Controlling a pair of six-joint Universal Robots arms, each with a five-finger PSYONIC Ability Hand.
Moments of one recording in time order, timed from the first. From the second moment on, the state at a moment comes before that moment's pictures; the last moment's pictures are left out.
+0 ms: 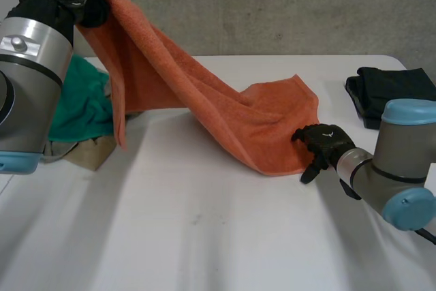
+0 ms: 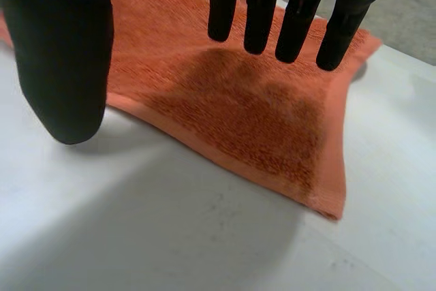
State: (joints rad) left arm 4.34 -1.68 -1.45 3.56 -1.53 3.50; right arm 1.84 -0.88 1.43 -0.10 1.35 2.89; left_hand 1.14 1.20 1.20 1.20 0.97; right_hand 0.42 0.40 0.42 0.42 0.25
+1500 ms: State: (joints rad) left arm 4.54 -1.58 -1.50 3.04 -1.52 3.53; right arm 1.60 -1.49 1.16 0.40 1.33 2.33; left_hand 1.14 1.20 1.20 1.20 0.97; right_hand 1.12 1.18 1.19 1.20 0.99
